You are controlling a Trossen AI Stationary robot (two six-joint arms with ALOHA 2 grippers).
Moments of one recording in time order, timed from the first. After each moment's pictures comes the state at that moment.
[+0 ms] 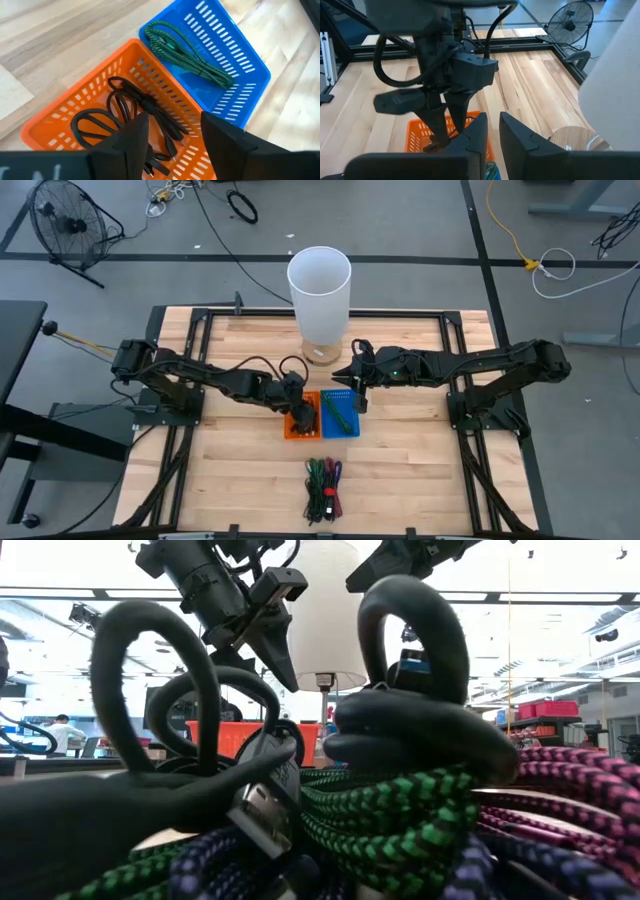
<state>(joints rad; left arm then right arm) -0.11 1.56 0.97 -0.28 -0.16 -0.95 0.03 1.36 1.03 -0.11 0.14 0.04</state>
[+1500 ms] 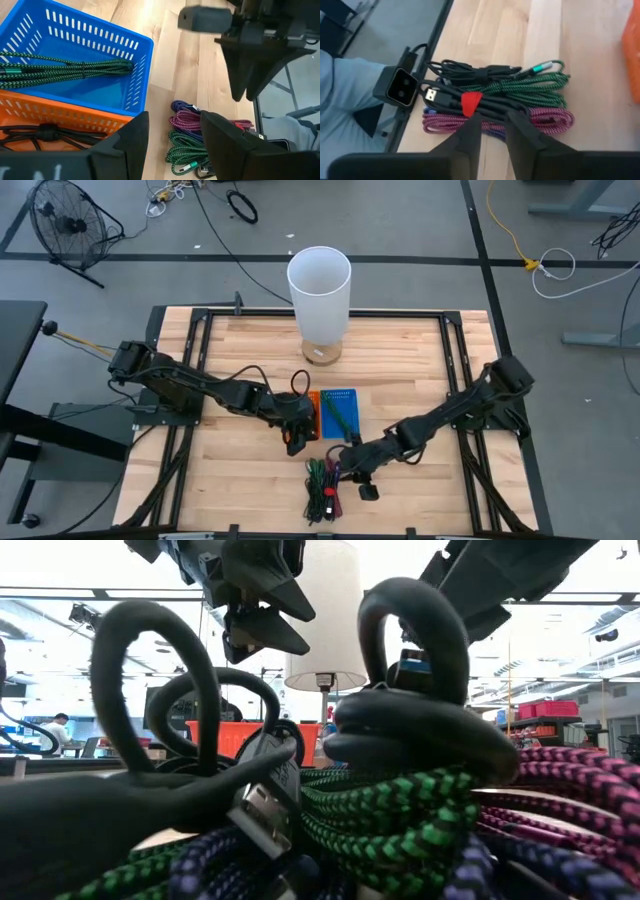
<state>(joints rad) -0.22 1.56 0.97 -0.06 0.01 -0.56 0.47 1.74 1.03 -0.02 -0.02 0.34</state>
